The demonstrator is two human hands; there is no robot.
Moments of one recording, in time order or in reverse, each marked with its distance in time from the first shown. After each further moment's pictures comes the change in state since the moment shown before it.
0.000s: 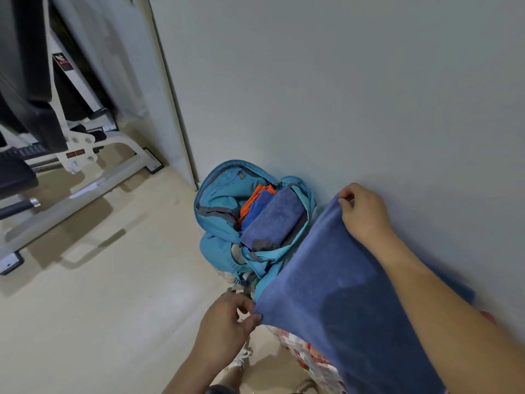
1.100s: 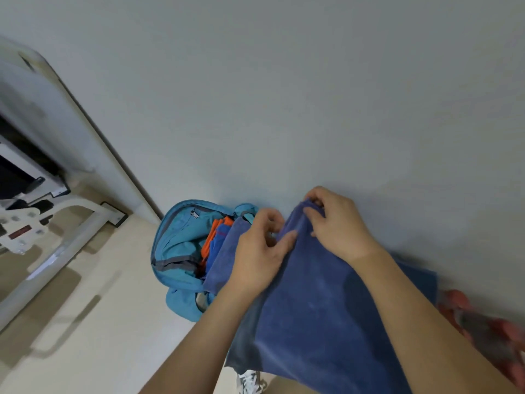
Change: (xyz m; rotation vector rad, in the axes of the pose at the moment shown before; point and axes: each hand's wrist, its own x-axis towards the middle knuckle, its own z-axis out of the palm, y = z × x) left_hand 0.113 0.156 -0.003 -0.399 0.094 0.499; right_hand -0.011 0.012 -0.040 0.326 0.064 0.015
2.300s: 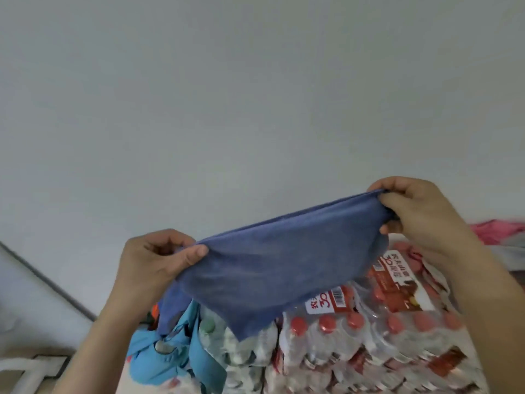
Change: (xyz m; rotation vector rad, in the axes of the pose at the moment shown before) left_hand -0.112 0.161 -0.069 0.029 -0.186 0.356; right_hand -0.273 -0.015 -0.216 0.501 0.651 0.235
